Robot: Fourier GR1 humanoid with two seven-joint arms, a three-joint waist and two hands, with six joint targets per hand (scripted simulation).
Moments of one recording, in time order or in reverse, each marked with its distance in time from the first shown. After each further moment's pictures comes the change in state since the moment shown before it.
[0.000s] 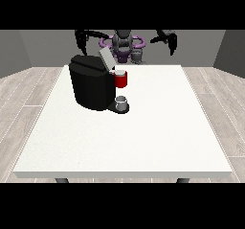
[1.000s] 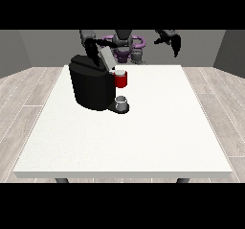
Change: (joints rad) left arm 0.139 0.066 -0.006 -0.328 0.089 0.013 0.086; right arm -0.191 0.029 0.081 0.108 0.033 0.013 -0.037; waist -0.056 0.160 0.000
